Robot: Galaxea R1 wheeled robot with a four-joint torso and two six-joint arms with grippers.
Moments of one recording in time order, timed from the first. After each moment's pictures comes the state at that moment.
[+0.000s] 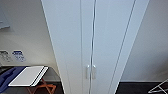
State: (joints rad) left arm 1.60 2.80 -2.34 0.04 -0.16 0.10; right arm -1.62 2.76 -2.37 -0.67 0.17 0.58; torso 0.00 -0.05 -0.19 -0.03
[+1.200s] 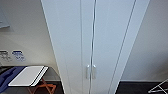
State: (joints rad) left arm 1.30 2.20 -1.53 0.04 -0.13 0.09; right arm -1.21 2.17 -1.50 -0.67 0.14 0.60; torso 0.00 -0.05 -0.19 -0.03
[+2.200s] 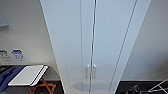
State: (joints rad) left arm 0.77 2.04 -1.31 0.04 0.01 0.06; right arm -0.64 2.07 -1.19 -0.63 -0.13 0.60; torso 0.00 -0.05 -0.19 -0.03
